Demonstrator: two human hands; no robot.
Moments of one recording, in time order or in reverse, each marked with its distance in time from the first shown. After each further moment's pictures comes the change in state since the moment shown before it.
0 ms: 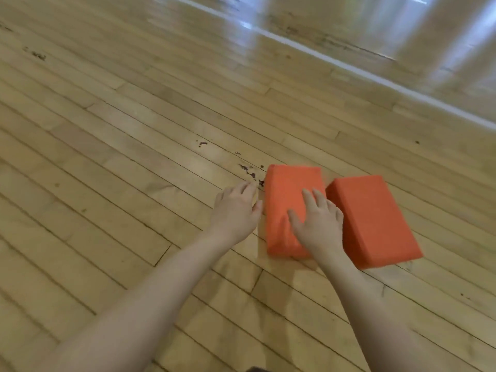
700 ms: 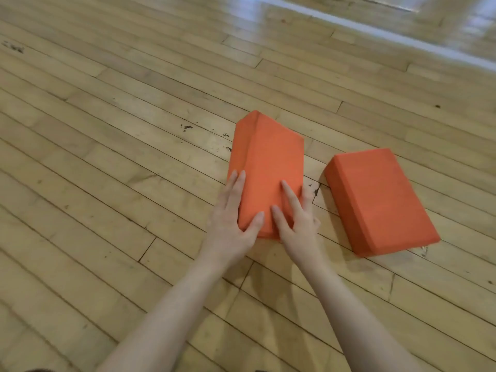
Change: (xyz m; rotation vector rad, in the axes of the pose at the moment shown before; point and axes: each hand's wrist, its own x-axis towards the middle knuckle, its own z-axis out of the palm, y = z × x) left_hand -0.024 0.007 0.067 -0.395 0.177 -0.030; right_hand -0.014 0.025 0.061 0.644 -0.047 -0.034
